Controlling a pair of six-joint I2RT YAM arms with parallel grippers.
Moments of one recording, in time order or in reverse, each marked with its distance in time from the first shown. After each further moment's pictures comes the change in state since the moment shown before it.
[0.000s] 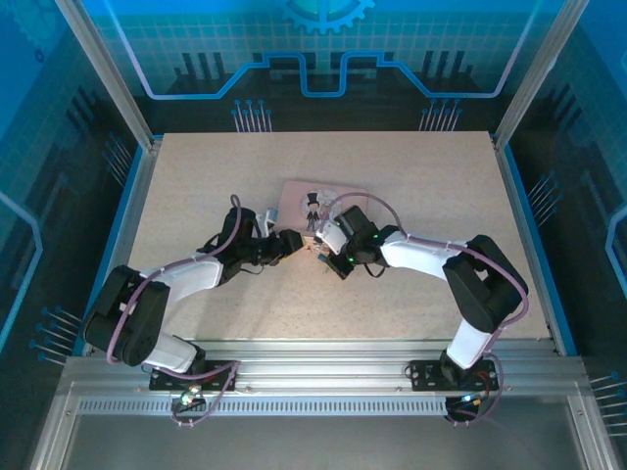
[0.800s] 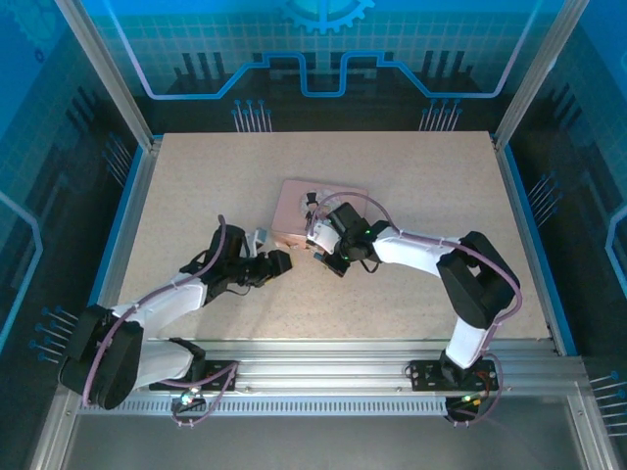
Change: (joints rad) left arm 0.002 -0.246 -0.127 -0.244 -0.030 0.051; right arm 0.023 0.047 0.082 -0.058 0.040 -0.141
